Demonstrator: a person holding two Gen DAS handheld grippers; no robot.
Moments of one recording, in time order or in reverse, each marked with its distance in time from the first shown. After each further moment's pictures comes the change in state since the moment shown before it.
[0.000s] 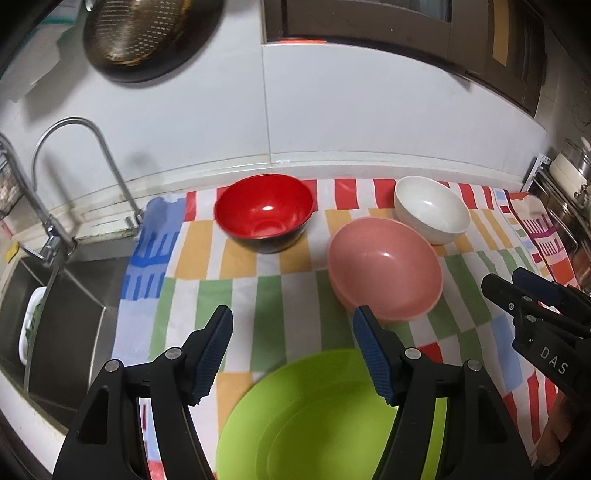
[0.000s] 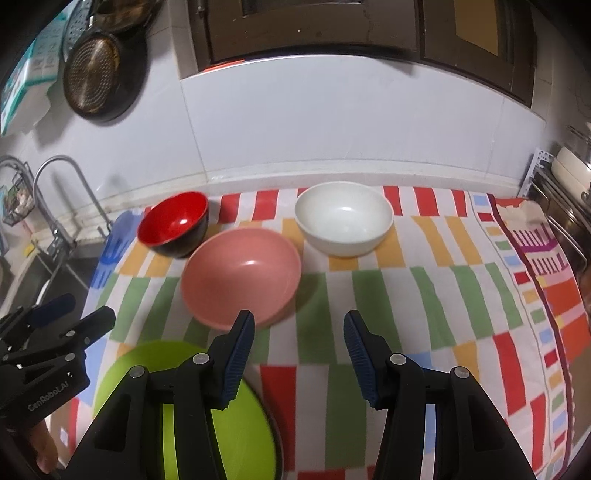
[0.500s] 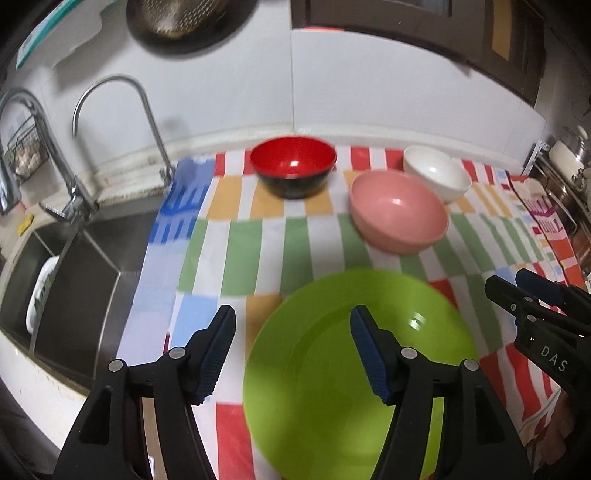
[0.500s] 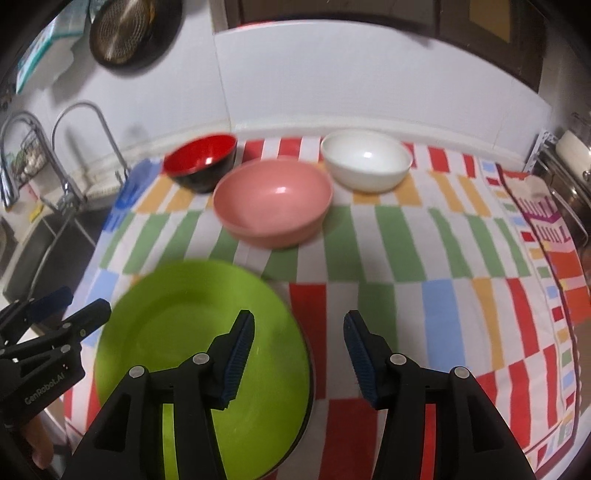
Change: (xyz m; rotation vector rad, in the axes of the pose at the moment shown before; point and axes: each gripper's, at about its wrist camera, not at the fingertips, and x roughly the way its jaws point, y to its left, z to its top) left arm -0.039 0.023 -0.066 -0.028 0.017 0.032; right arm -0.020 0.025 -0.058 -0.038 0.088 0.008
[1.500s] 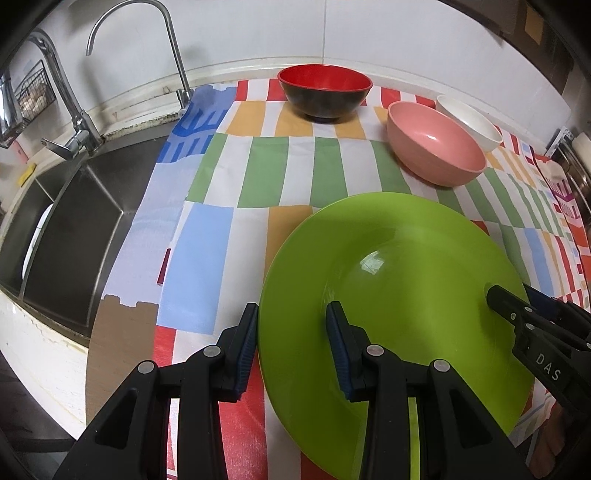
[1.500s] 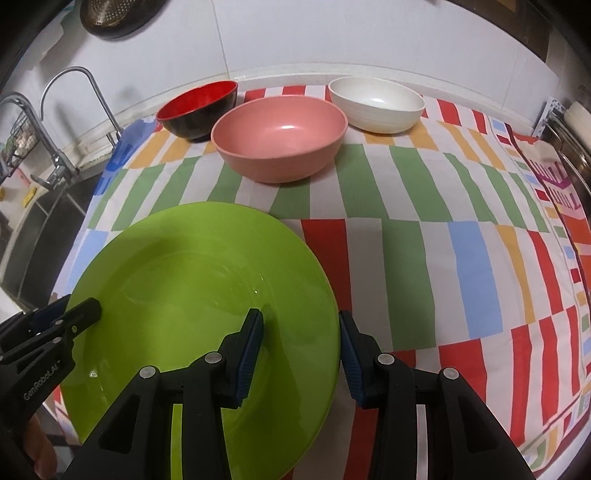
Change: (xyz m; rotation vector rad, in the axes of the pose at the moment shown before) left arm 0.032 0.022 -0.056 -0.083 0.209 0.038; right arm 0.036 0.012 -0.038 0.011 0.150 0.010
